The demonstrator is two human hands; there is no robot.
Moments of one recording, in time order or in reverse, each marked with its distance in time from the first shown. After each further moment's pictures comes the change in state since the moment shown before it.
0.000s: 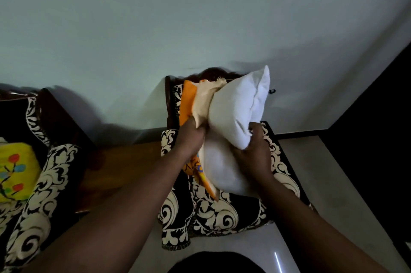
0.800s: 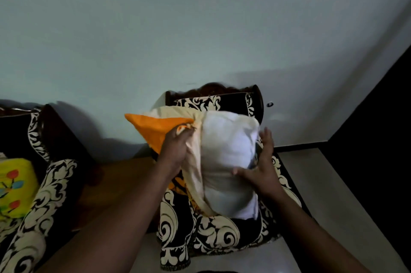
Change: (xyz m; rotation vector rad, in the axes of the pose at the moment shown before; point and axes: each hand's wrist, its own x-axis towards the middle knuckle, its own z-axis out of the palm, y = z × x) left_hand -0.017 0.018 -0.037 -0.485 0.043 -0.097; right_hand -0.005 0.013 -0.023 0.369 -0.220 0.065
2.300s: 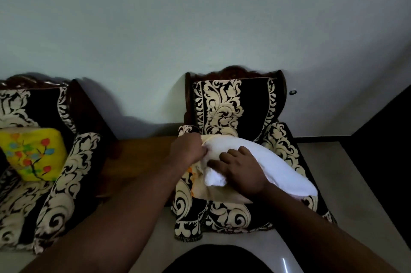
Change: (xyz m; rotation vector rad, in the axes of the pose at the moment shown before) left_hand 0.017 -0.065 -0.049 1.380 -0.150 0.148; right_hand -0.008 0.019 0.084 -1.054 -0.387 -0.804
